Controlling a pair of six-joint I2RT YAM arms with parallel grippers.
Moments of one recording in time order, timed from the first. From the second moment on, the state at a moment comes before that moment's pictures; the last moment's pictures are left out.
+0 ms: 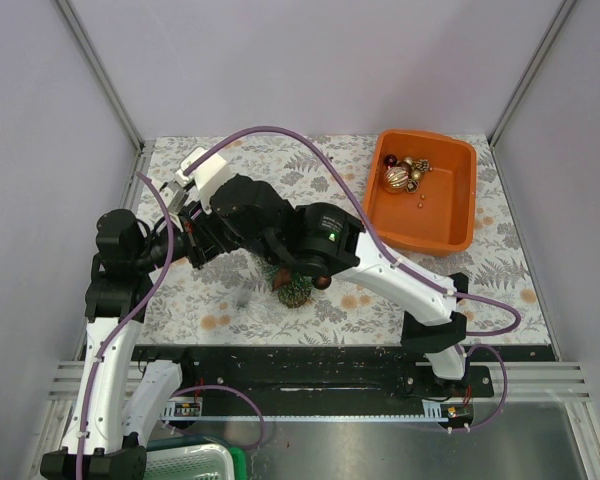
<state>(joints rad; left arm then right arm) -0.03 0.71 0.91 -0.42 0.94 -0.21 1.34 2.03 2.65 -0.97 0.45 0.08</state>
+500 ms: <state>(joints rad) -0.03 0.71 0.91 -0.42 0.94 -0.21 1.34 2.00 2.62 -0.97 0.46 0.08</state>
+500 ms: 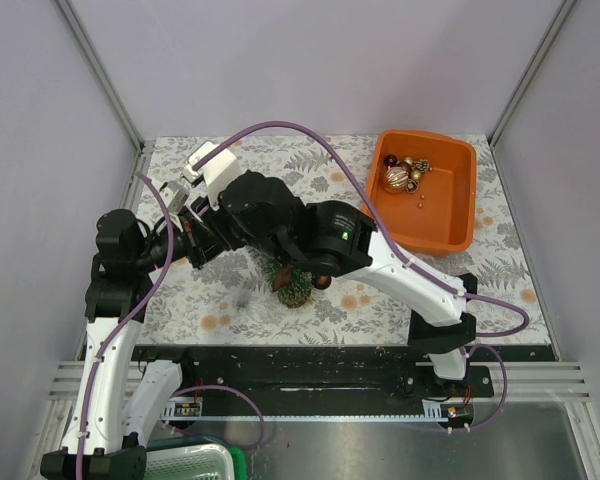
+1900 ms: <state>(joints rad) -0.03 0.71 0.91 -0.42 0.94 -0.22 1.34 1.83 2.41 -0.95 0.50 0.10</state>
